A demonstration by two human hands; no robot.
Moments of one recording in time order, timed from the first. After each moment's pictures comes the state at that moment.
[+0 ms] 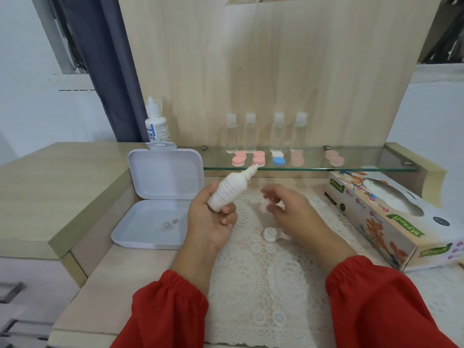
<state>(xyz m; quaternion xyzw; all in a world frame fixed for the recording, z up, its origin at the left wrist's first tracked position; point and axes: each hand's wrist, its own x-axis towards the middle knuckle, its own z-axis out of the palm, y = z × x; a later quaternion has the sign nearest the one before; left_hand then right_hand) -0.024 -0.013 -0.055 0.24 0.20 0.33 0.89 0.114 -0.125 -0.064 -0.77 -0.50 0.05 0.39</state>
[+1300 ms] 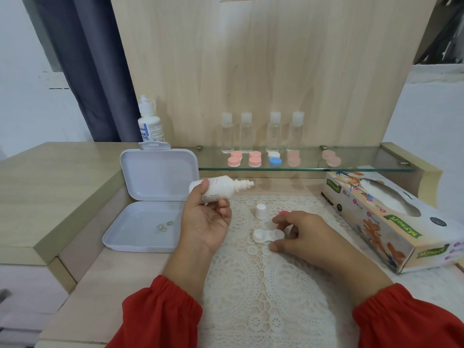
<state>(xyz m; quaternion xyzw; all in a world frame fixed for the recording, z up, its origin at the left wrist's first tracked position) -0.027 -0.016 -0.049 0.21 0.21 0.36 0.89 0.103 -0.170 -0.058 -0.83 -0.47 0.13 0.29</state>
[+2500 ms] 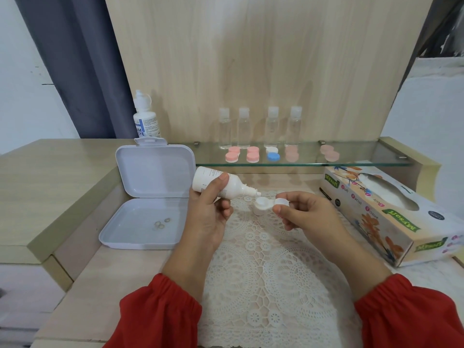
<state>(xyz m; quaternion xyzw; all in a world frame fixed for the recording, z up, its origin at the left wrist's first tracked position) -0.020 -0.025 -0.047 0.38 0.22 0.42 0.80 0.104 -0.164 -0.056 -0.66 -0.33 0.23 0.63</state>
